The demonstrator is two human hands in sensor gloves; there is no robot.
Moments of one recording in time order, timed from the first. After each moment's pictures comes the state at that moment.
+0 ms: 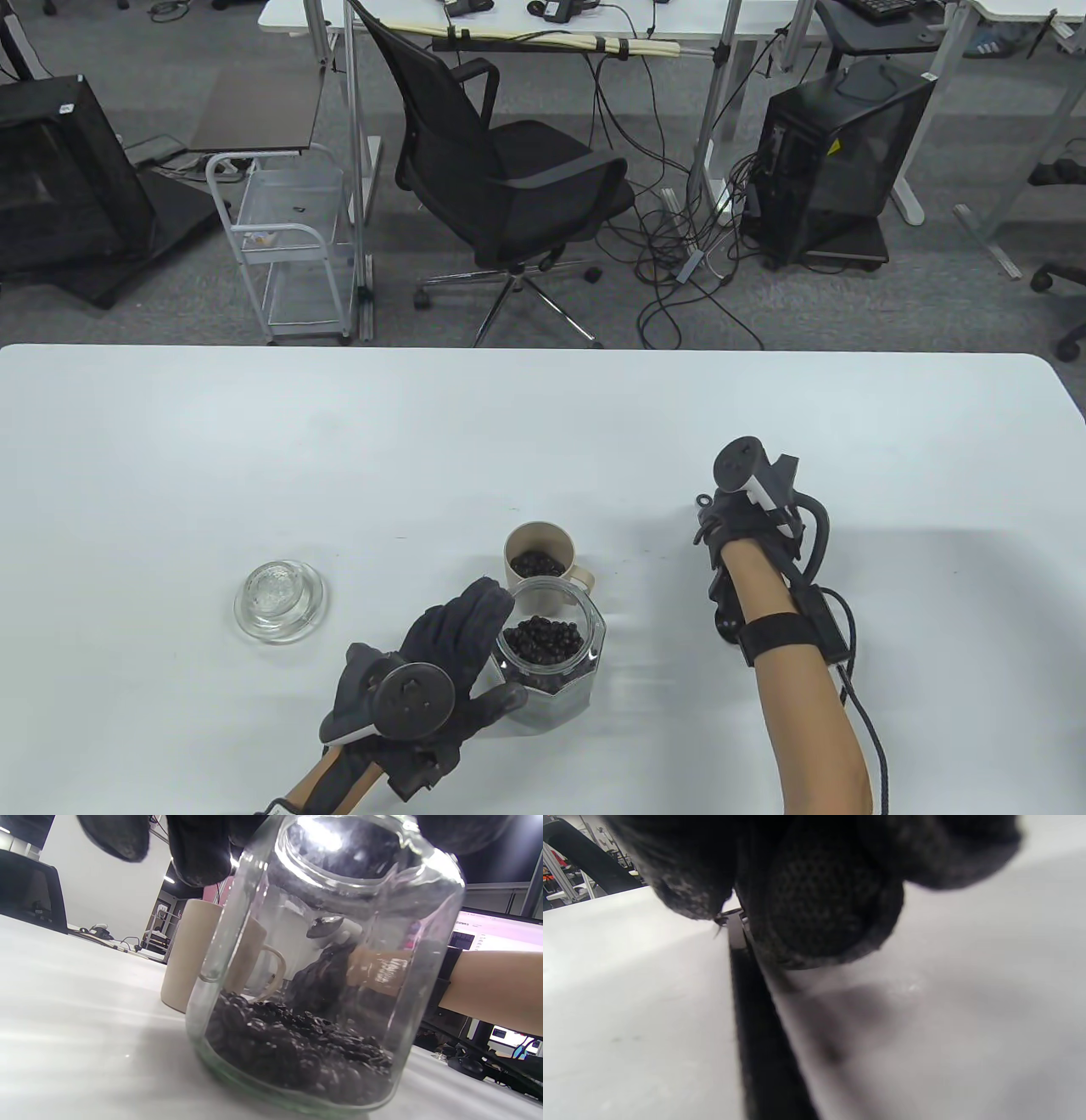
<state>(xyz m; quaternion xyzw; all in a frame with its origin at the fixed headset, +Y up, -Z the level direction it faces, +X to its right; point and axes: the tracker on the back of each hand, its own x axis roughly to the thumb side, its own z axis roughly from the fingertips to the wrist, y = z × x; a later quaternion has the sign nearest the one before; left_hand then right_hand) -0.149 -0.722 -0.274 0.08 -0.31 0.18 0.93 0.225 -0.741 -0.487 -0.15 0.10 0.98 0.11</state>
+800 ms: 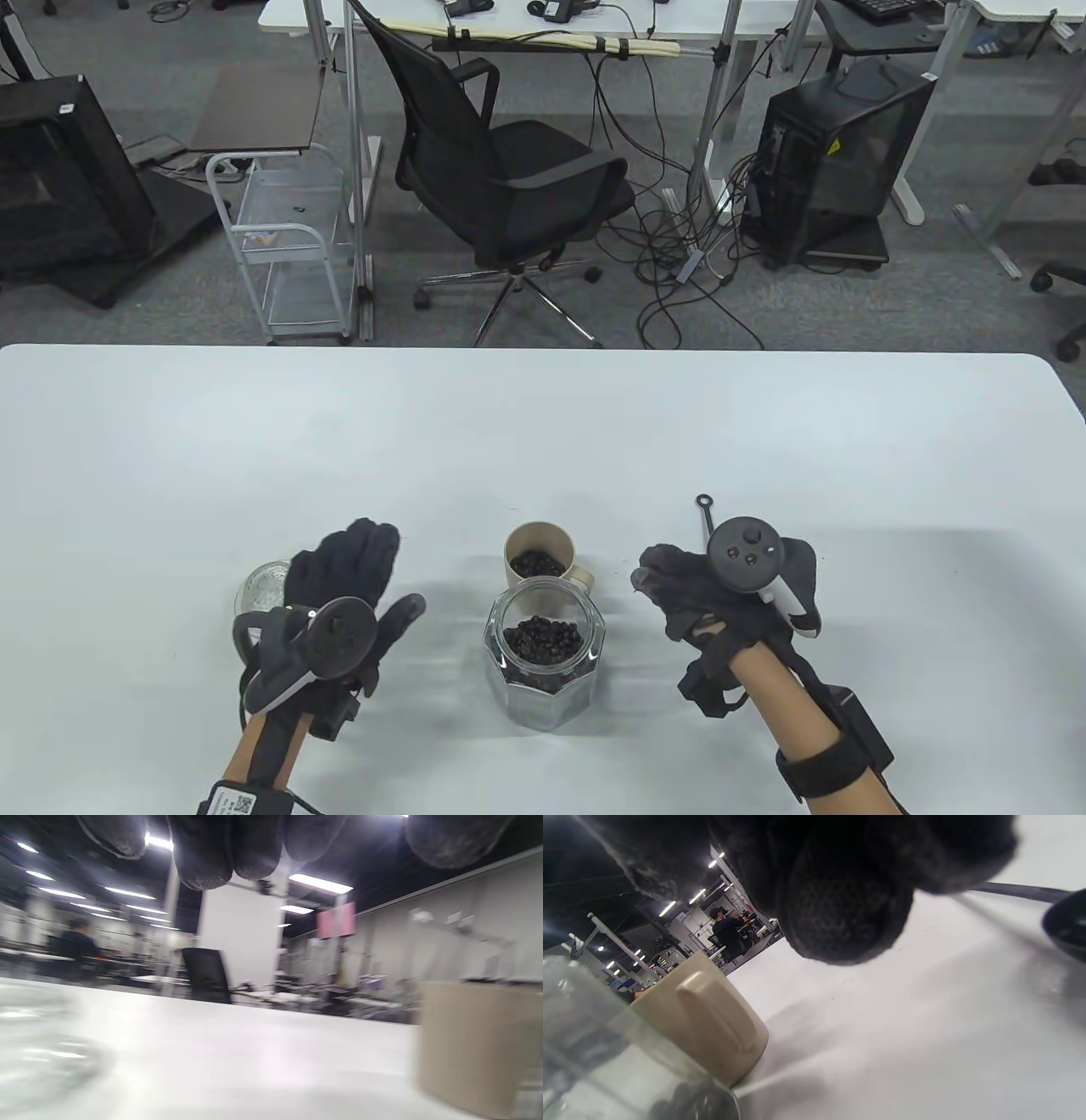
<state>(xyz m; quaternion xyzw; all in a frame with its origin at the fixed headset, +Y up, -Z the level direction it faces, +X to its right) -0.250 -0.693 -0.313 0.12 -0.03 0.04 0.99 0.176 -0.706 -0.358 0.10 0.05 0.95 0.30</state>
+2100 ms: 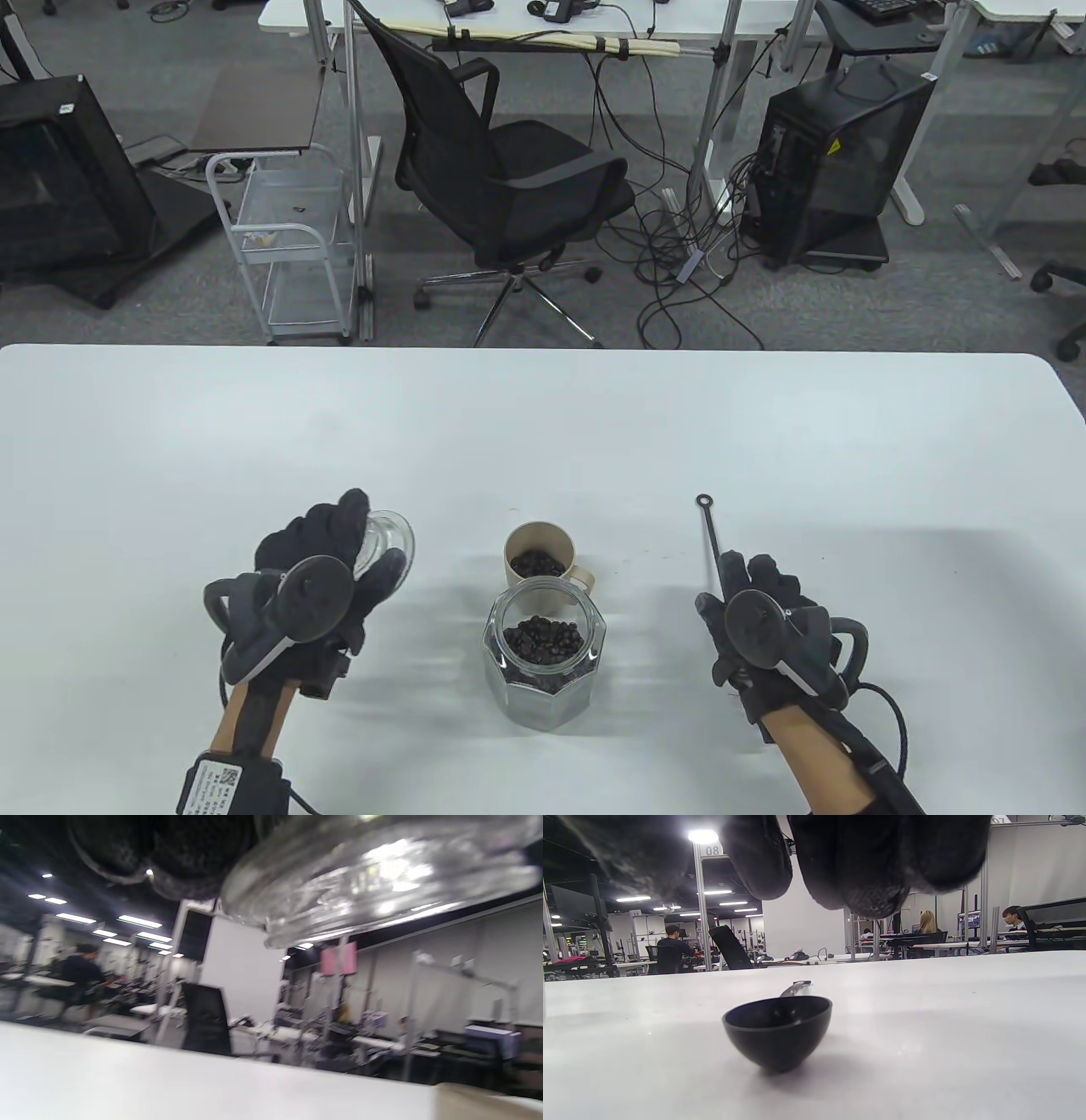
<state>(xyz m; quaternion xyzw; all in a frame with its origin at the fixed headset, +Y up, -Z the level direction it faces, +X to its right) -0.223 -0.629 -0.309 0.22 -0.10 0.10 0.97 0.216 -0.724 -0.327 0.02 -0.12 0.99 0.05</state>
